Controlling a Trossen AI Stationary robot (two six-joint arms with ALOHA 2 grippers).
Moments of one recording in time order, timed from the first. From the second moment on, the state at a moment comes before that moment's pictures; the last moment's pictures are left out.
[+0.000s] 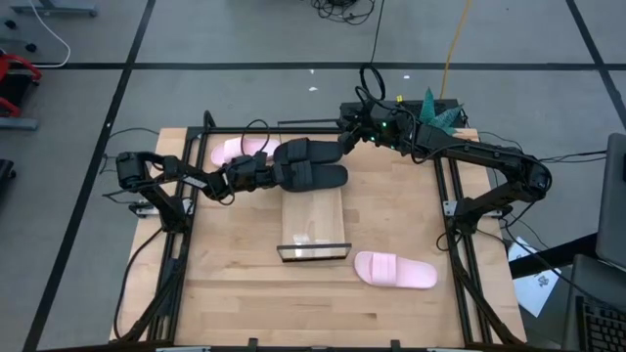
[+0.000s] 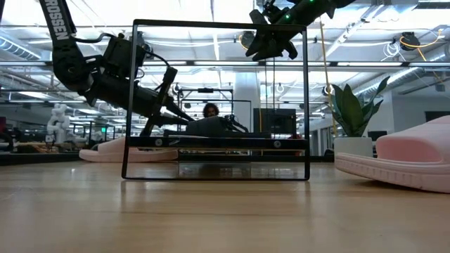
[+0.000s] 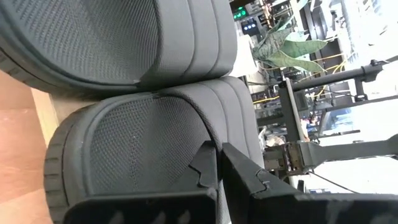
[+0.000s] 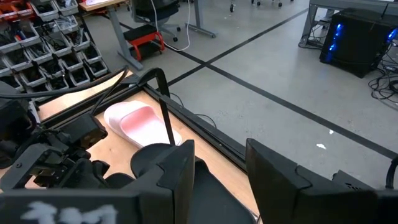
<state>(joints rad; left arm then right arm) 0.40 1.61 0.40 0.94 0.07 -1.21 -0.42 1.41 1.19 -0.17 0.23 0.22</state>
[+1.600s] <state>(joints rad) 0.40 1.39 0.40 0.56 0.00 -1.10 -0.42 1.41 1.19 -0.17 0.23 0.22</state>
